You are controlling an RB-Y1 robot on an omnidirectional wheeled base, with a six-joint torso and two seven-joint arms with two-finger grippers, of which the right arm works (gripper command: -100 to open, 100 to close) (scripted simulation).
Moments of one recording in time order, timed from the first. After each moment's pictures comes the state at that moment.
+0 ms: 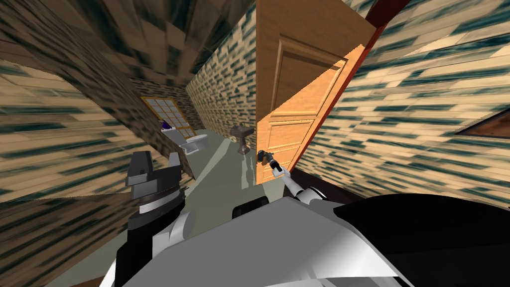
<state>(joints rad) -0.21 -0.30 0.05 -0.97 -0.08 -0.39 -0.23</state>
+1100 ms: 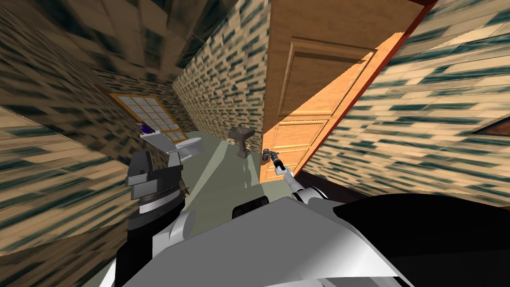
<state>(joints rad) -0.23 -0.30 -0.10 -0.91 -0.11 -0.38 -0.17</state>
